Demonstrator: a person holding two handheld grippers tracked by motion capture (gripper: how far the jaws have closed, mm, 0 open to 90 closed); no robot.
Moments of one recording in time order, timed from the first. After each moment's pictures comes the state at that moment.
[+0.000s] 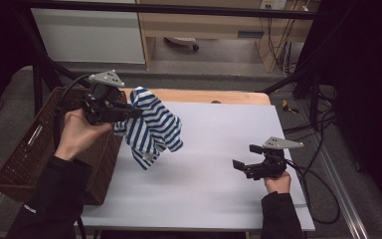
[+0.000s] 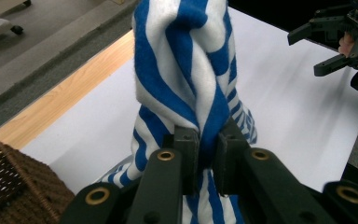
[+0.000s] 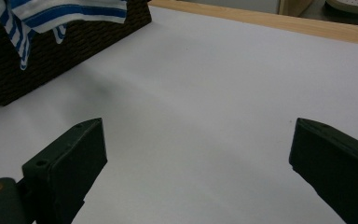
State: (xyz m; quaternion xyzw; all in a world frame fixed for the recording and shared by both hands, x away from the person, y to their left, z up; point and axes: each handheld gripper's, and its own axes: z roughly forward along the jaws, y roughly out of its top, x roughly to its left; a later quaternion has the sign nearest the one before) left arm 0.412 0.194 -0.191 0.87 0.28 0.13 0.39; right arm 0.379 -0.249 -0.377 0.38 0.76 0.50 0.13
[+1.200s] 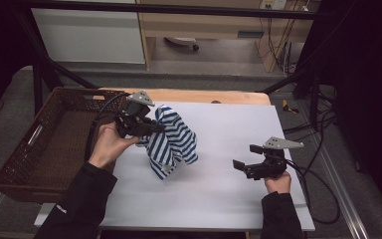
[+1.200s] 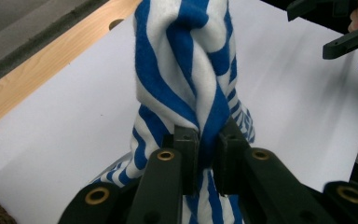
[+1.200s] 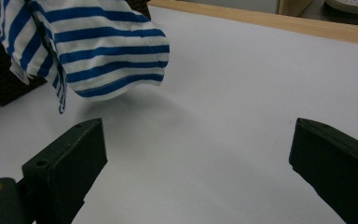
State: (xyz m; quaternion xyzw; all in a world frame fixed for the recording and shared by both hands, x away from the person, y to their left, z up) left arm 0.425 0.146 -0.251 0.88 0.27 0.10 0.37; right arm 0.379 -0.249 -0.377 0.38 0.76 0.50 0.13
